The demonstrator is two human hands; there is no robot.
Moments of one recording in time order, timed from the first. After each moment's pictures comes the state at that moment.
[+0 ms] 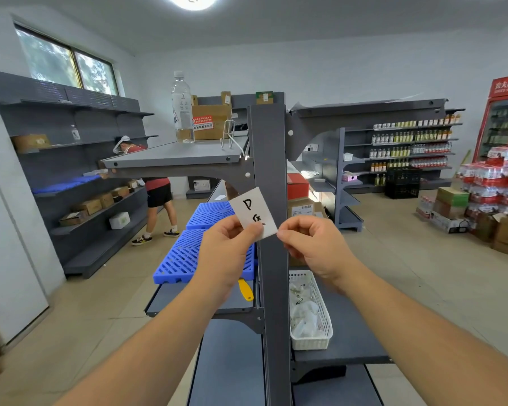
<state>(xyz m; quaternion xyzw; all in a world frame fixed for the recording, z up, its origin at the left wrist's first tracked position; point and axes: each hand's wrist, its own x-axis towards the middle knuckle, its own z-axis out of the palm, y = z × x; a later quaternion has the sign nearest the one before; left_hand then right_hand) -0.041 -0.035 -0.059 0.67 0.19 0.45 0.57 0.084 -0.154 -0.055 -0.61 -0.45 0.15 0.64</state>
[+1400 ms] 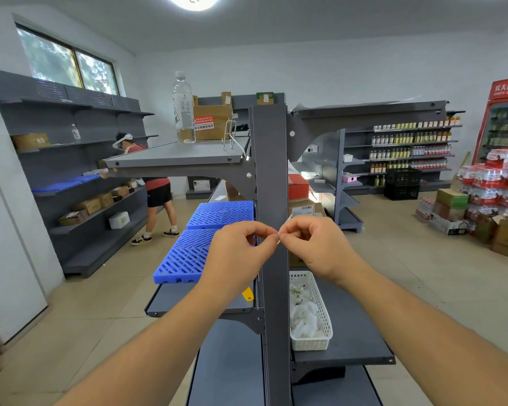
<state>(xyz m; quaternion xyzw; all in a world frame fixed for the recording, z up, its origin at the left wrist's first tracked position) -0.046 -0.045 -0.052 0.84 0.18 0.41 0.30 0.095 -0.153 -0.056 -0.66 -0.52 0.04 0.55</state>
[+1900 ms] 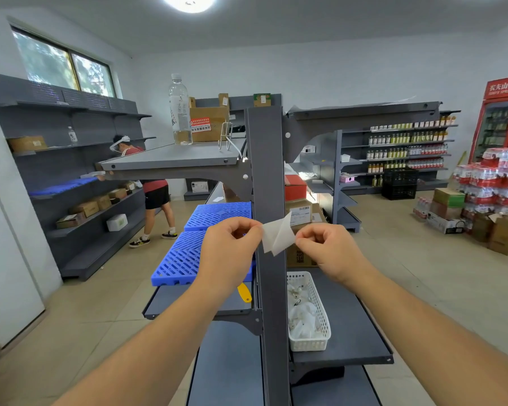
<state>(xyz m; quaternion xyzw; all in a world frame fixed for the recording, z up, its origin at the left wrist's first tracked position) -0.041 -0.045 -0.049 0.75 0.23 0.44 0.43 0.126 -0.162 -0.076 -0.70 -0.46 0.03 0.55</state>
